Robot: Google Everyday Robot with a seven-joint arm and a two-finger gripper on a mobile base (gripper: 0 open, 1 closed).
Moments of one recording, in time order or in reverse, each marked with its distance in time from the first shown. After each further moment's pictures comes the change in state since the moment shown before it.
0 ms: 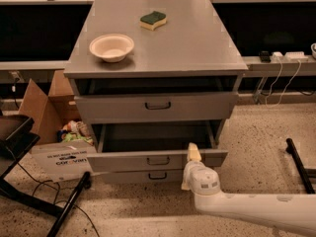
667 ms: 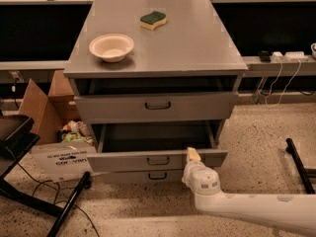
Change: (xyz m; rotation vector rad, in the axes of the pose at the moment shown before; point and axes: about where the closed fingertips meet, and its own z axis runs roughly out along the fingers) arm 0.000 0.000 0.000 0.000 0.000 0.000
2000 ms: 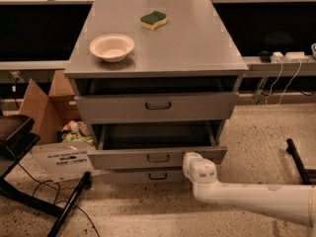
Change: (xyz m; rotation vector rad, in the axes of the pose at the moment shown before) arm 0.000 -0.018 0.046 0.016 -0.012 -0.016
